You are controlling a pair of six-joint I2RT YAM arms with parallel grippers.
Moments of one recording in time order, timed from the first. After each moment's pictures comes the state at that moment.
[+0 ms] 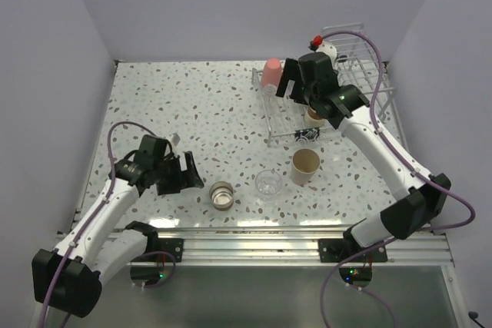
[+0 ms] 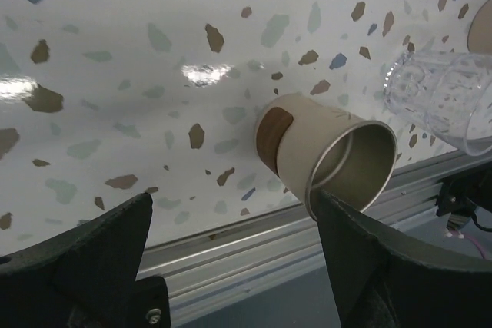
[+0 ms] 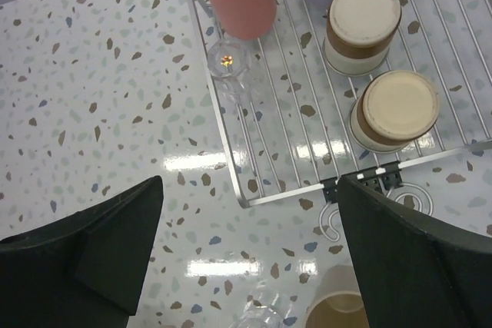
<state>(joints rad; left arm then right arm) -0.26 0.92 0.68 -0.81 0.28 -0.51 0.53 1.51 1.60 -0.69 0.40 0.56</state>
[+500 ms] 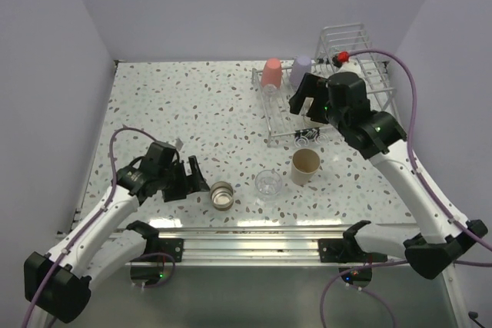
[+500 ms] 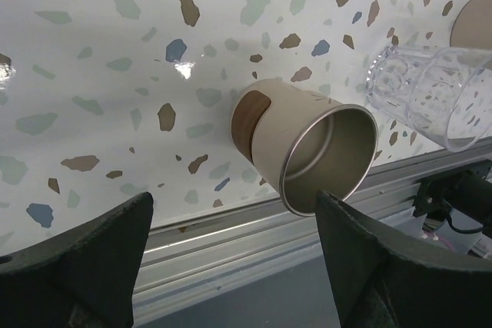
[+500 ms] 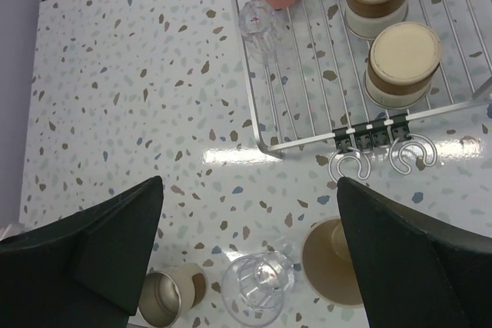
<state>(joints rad) -0.42 0.85 0.65 -0.81 0.21 -0.71 0.54 1.21 1.43 -0.74 0.29 0.60</state>
